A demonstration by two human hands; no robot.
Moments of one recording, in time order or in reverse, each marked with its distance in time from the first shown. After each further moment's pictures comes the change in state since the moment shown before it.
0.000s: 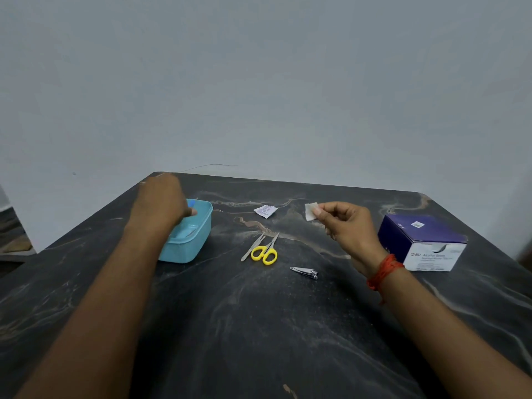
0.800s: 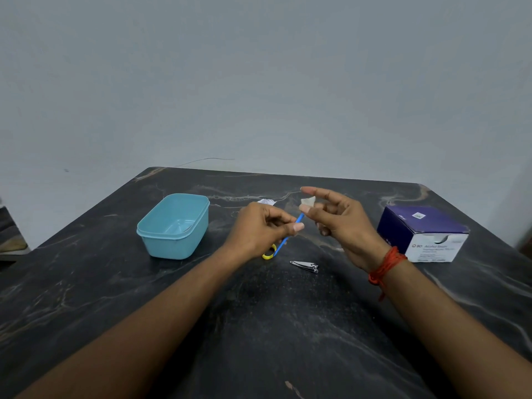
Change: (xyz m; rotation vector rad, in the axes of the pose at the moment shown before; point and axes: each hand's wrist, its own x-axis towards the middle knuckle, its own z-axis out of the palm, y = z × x) left_hand -0.065 0.102 0.079 -0.957 -0.288 0.465; right_hand -0.004 -0.004 0.005 0.108 -0.195 0.050
